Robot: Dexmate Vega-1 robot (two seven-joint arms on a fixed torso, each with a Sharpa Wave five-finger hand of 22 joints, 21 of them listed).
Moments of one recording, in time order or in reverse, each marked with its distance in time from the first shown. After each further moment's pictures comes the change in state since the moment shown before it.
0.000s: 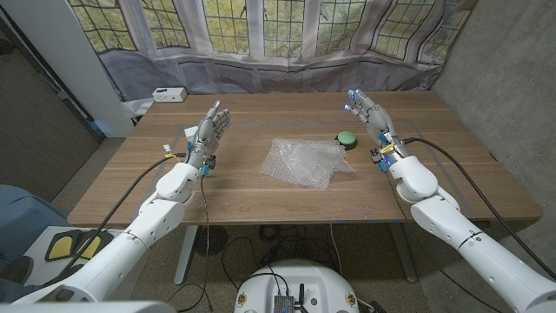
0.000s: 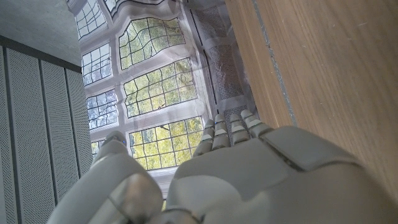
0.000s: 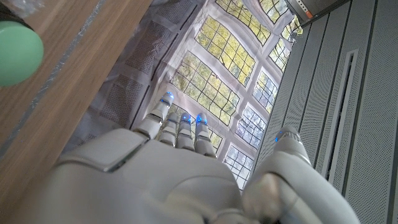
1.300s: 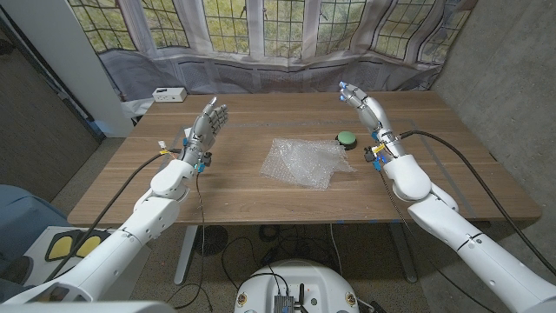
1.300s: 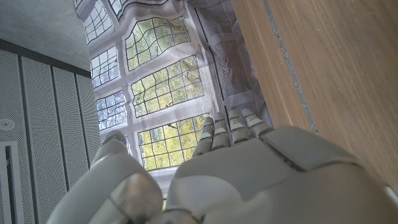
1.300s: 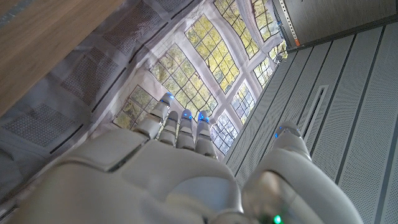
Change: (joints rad) left arm -0.013 0.012 -0.013 0.017 0.014 -0.036 -0.024; left_hand 0.010 0.011 0.006 -0.010 -0.008 0.043 -0.003 0.000 0.000 0.034 -0.013 0.000 0.000 0.041 -0.020 0.000 0.000 0.023 -0.002 0.000 0.000; right arm -0.022 0.002 0.004 -0.099 -0.287 -0.019 -0.140; right_hand 0.029 0.008 0.008 -0.008 -0.005 0.044 -0.030 0.000 0.003 0.035 -0.011 -0.012 0.005 0.028 -0.014 -0.005 -0.005 -0.001 0.001 -0.023 0.000
